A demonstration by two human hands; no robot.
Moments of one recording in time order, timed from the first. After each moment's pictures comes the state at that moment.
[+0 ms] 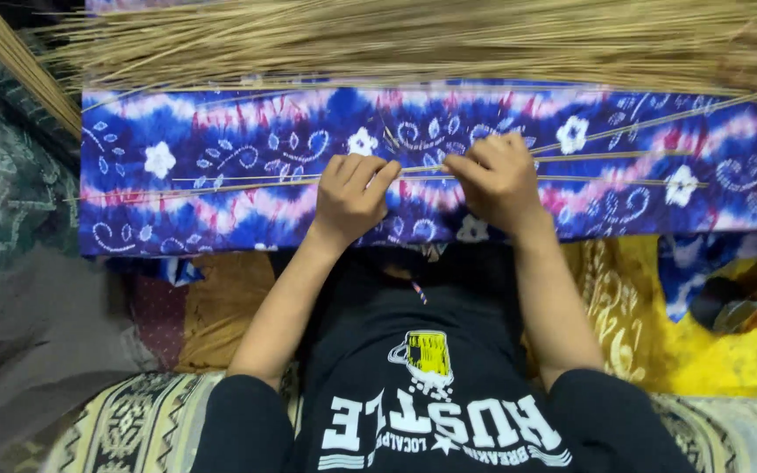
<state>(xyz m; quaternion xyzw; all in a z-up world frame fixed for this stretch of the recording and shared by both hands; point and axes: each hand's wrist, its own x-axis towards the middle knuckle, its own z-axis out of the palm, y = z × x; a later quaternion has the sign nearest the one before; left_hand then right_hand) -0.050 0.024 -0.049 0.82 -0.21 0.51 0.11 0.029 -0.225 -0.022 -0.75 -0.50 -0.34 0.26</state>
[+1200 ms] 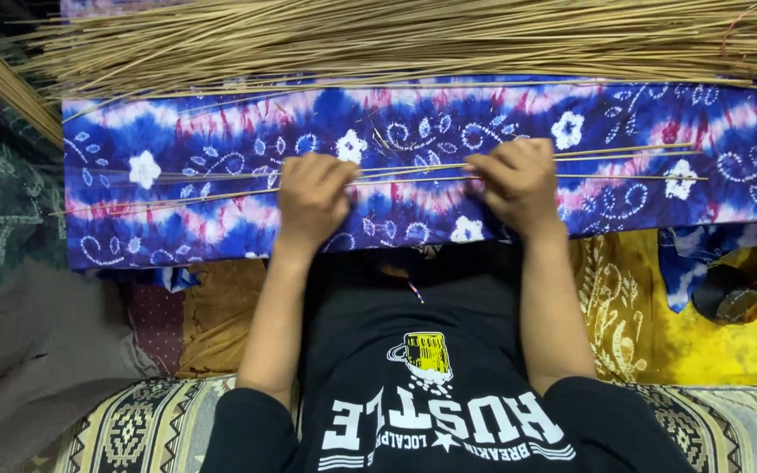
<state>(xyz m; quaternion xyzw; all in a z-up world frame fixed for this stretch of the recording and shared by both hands) -0.054 0.061 -0.067 0.89 -0.17 0.39 0.19 0.040 -0.266 -0.055 -0.81 -0.43 -0.29 0.28</state>
